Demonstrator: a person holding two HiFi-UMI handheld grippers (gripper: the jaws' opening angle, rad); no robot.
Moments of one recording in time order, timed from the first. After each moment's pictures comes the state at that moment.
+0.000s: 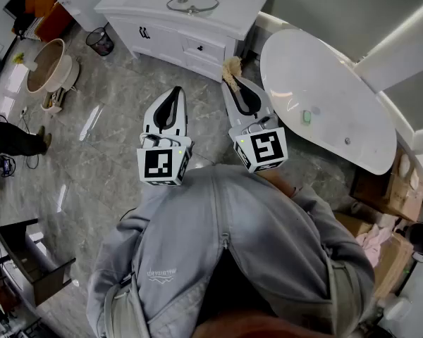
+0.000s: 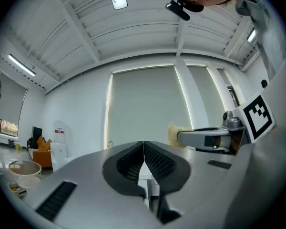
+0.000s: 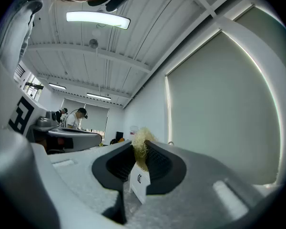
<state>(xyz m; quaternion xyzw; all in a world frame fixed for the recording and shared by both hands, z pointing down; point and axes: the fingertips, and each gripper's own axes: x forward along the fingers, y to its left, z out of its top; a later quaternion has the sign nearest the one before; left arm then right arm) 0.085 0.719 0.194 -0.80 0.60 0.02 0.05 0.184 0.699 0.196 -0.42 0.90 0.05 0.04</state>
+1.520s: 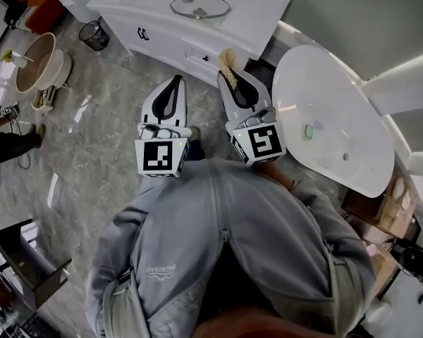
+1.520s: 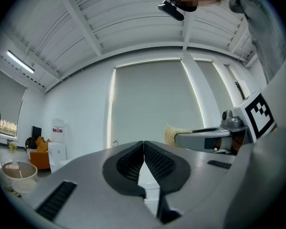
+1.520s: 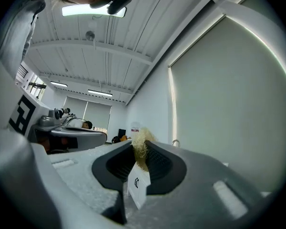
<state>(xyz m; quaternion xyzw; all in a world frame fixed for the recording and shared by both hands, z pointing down) 0.022 0.537 0.217 -0.79 0.61 0.01 0.04 0.109 0.519 0.216 -0.39 0.92 0.05 0.02</state>
